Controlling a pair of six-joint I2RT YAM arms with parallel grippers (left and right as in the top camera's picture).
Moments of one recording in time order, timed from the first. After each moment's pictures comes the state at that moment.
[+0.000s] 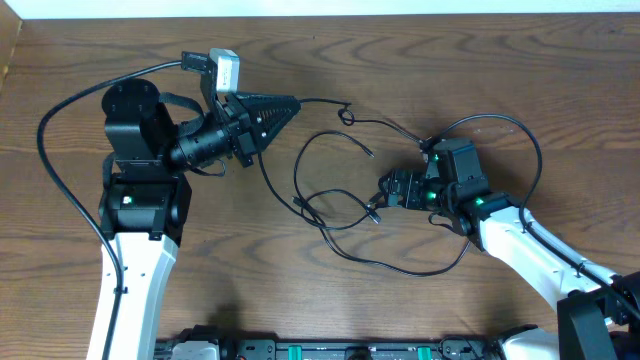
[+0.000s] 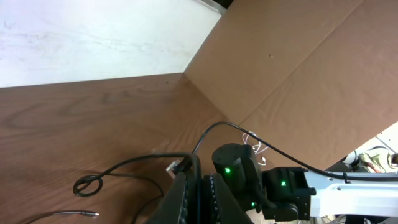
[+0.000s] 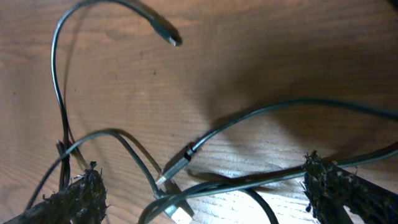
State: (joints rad) left arm -0.03 1.17 1.09 -0.13 1.07 -0.41; right arm 0.35 1.49 0.69 -0.14 -0.27 0.51
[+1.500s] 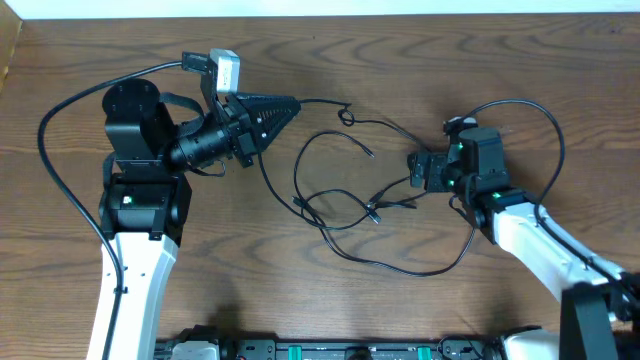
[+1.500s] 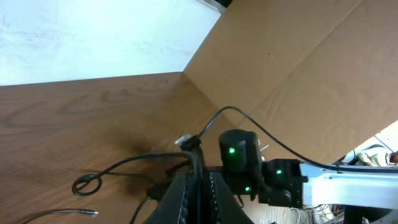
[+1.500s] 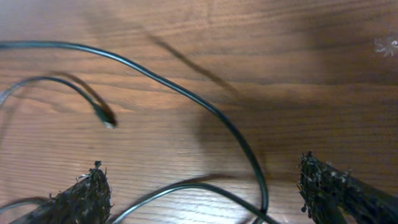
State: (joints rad) left arm -0.03 1.17 1.09 -0.13 1.07 -0.41; right arm 0.23 1.50 0.69 -0.01 -0.10 0.29
